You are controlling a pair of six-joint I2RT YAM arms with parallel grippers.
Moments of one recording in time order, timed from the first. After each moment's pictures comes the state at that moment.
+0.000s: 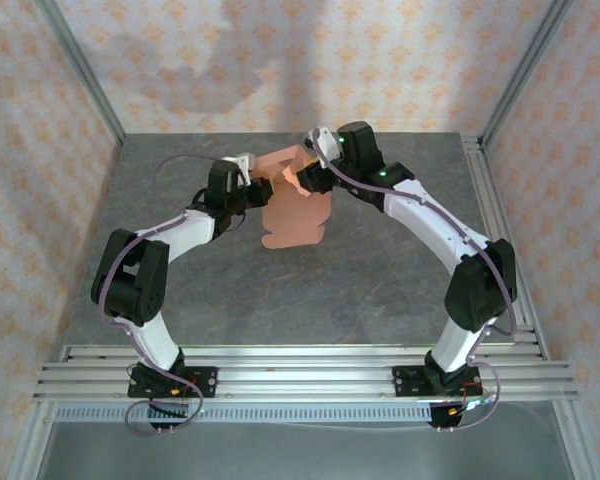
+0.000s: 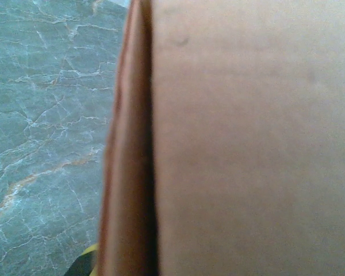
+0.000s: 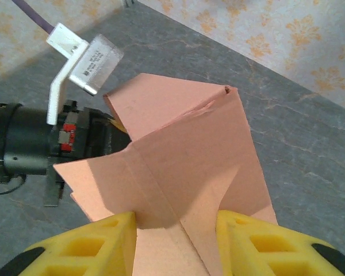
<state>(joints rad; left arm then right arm) -0.26 1.75 1.06 0.20 0.29 -0.54 0.54 1.74 1.60 -0.44 -0.28 -0.12</state>
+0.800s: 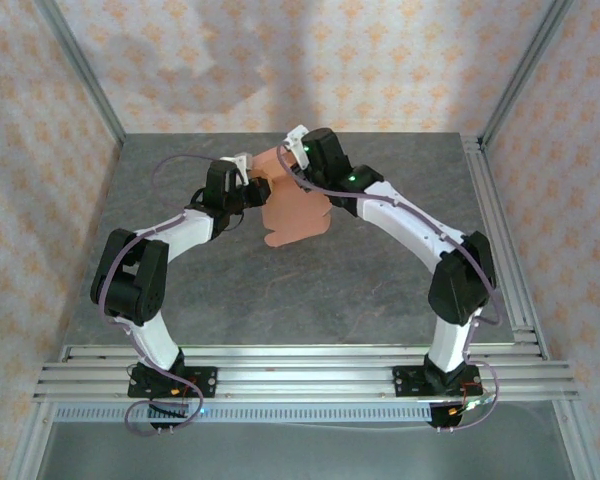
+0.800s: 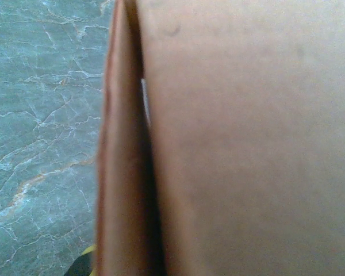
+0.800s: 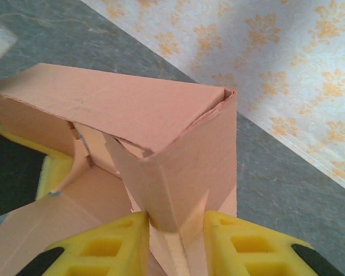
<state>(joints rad) -0.25 1.75 1.06 0.19 0.28 -0.54 0.68 1.83 1.67 -0.40 0.28 -0.22</state>
